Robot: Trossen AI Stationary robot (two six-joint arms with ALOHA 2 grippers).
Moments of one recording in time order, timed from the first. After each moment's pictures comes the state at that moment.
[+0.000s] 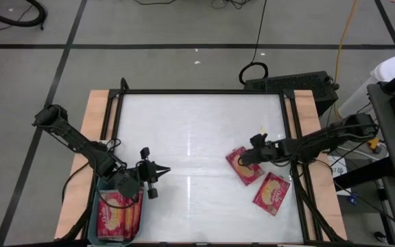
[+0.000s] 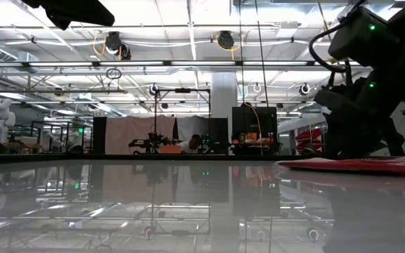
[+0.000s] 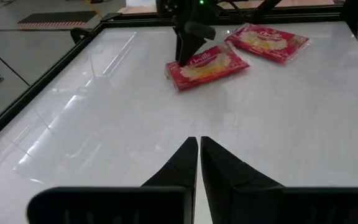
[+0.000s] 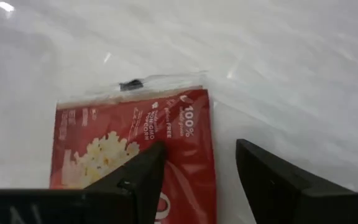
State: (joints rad) left arm -0.66 1.24 0.79 -0.23 -0.81 -0.41; right arm 0.16 1.25 0.36 -0.25 0.34 1.23
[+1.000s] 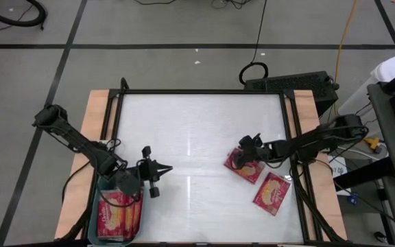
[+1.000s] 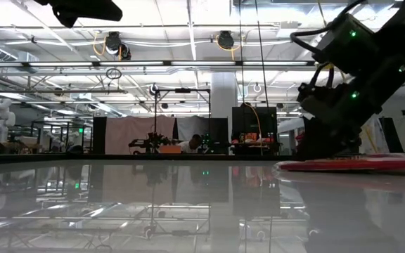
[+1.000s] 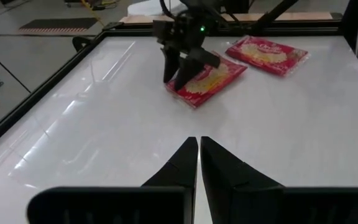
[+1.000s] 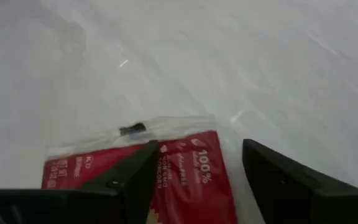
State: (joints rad) left arm -0.63 1.24 0.79 -0.16 -0.80 -0.37; right arm 0.12 1.42 0.36 0.10 0.38 0.82
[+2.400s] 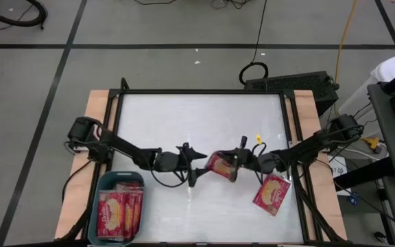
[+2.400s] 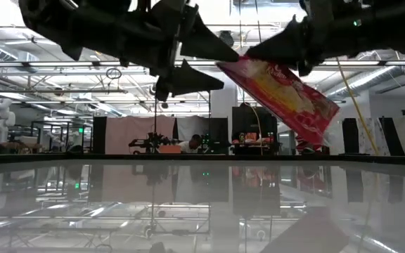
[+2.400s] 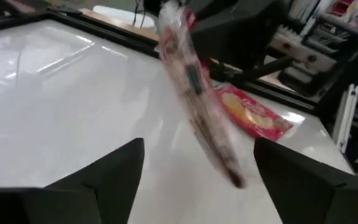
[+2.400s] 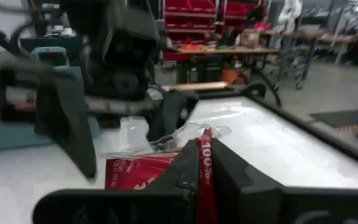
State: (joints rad) left arm -0.24 1.76 0.79 0.72 -0.32 -0.38; right arm 0.34 1.45 0.40 0.97 0.65 0.06
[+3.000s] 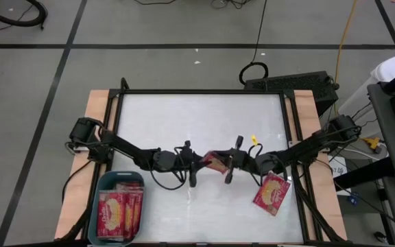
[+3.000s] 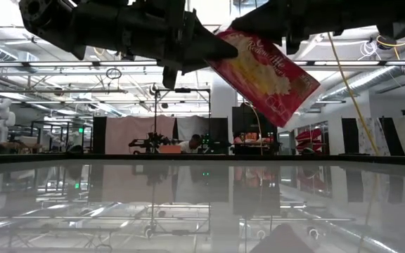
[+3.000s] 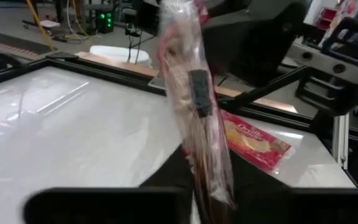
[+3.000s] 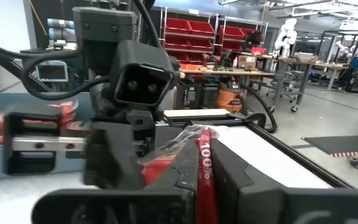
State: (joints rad) left arm -0.24 1.78 0.79 0.88 -0.34 -0.24; right arm 0.36 1.49 0.54 0.97 0.66 -0.05
